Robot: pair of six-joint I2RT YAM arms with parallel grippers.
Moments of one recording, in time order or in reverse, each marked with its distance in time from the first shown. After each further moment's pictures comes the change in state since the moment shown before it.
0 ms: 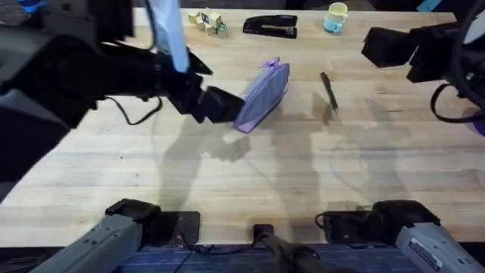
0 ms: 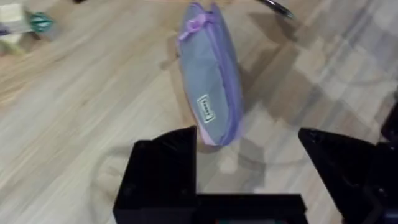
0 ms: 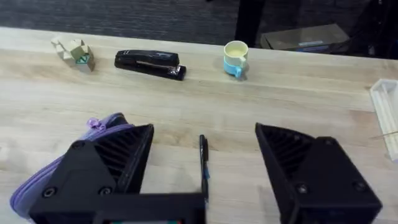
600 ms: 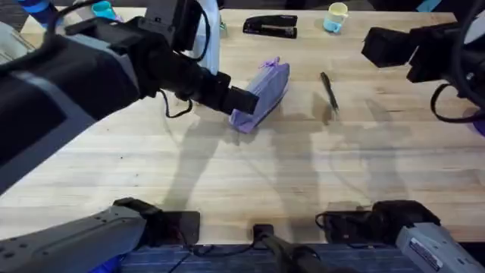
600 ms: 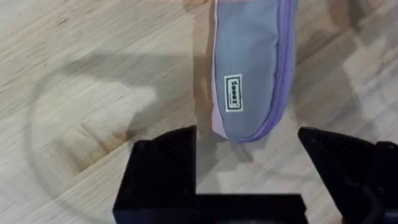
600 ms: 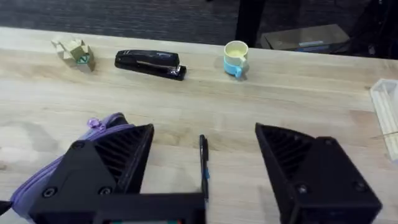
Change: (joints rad) left arm -0.142 0.269 0.000 0.085 -0.237 -0.354; right arm 0.000 0.000 0.000 0.000 0.000 0.000
